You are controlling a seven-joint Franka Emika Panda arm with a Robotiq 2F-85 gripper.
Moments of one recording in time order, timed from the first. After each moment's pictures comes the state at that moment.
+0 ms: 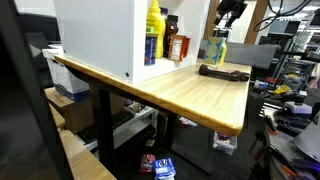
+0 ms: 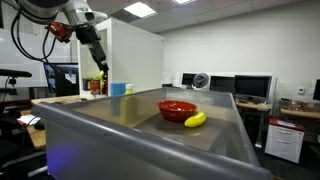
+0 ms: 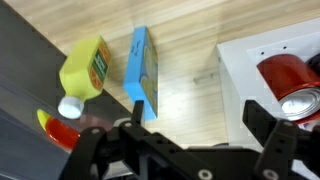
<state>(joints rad) -0.18 -0.67 0.02 -2.54 -0.08 2.27 0.28</state>
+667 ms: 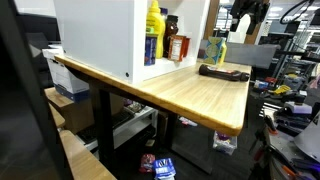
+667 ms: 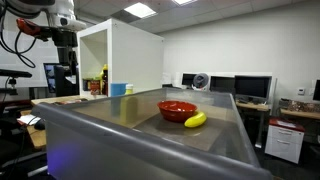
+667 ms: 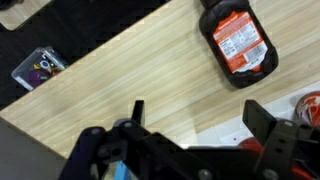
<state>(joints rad) -0.13 -0.76 0.14 -2.55 0.06 1.90 0.54</state>
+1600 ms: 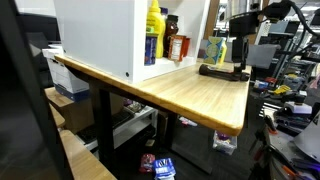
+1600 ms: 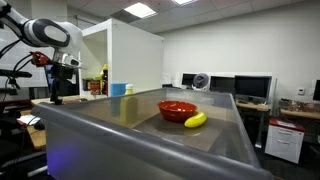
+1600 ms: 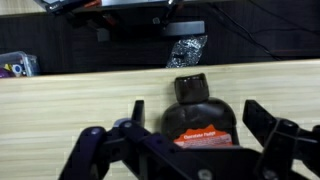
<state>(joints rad) 0.09 -0.47 0.14 -2.60 0.11 1.91 0.25</state>
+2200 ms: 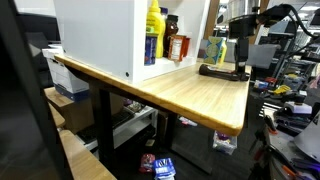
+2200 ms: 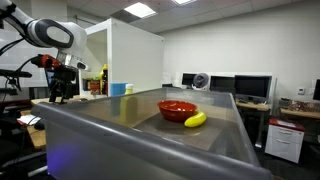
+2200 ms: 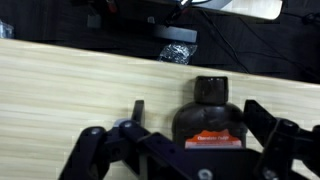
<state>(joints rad) 0.11 -0.46 0.05 -2.61 0.11 1.92 -0.01</state>
